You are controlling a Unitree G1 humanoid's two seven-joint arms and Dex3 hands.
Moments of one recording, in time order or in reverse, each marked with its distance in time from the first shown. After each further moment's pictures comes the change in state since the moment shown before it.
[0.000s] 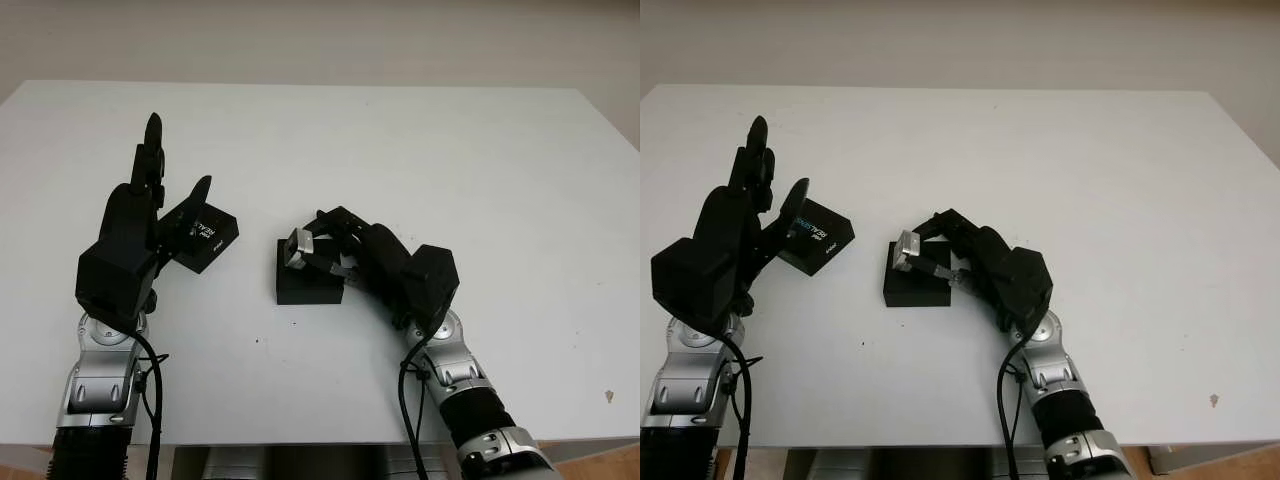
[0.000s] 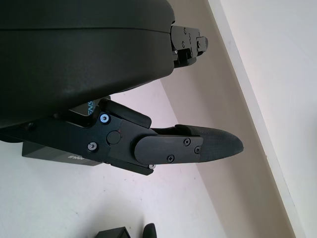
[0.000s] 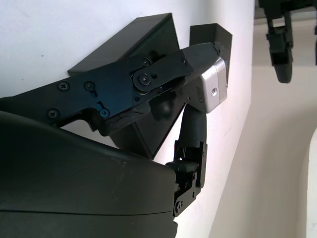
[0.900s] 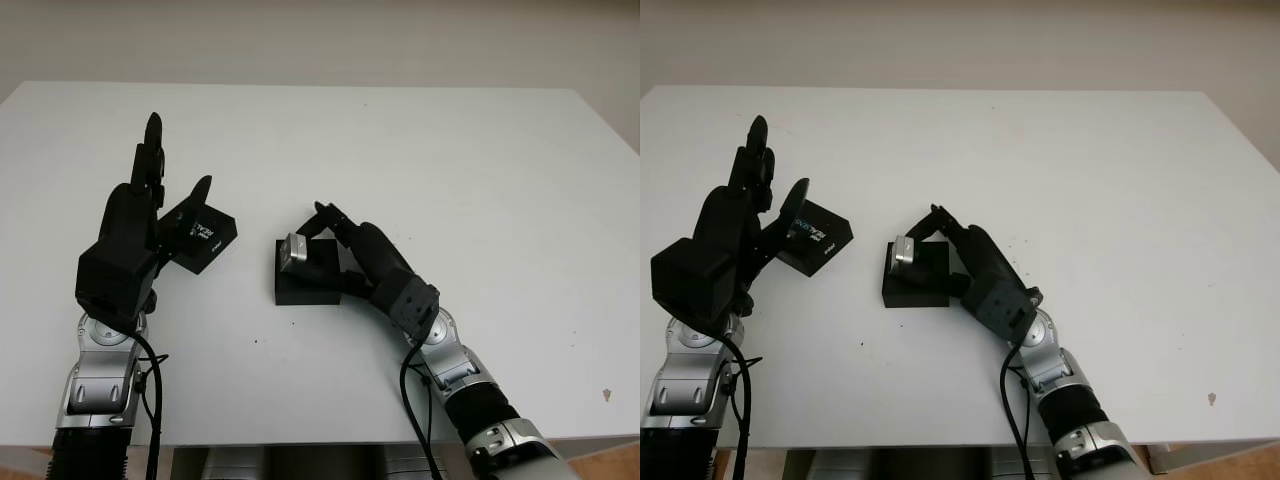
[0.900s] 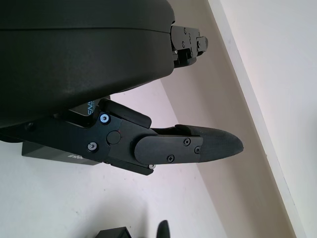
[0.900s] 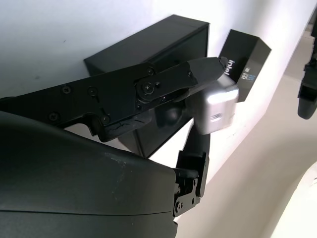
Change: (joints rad) left arm 0.004 0.001 0.000 -0.006 0.003 0.004 -0.002; right arm -0.009 -0.087 0.092 0.013 -0.248 -0.167 -0.159
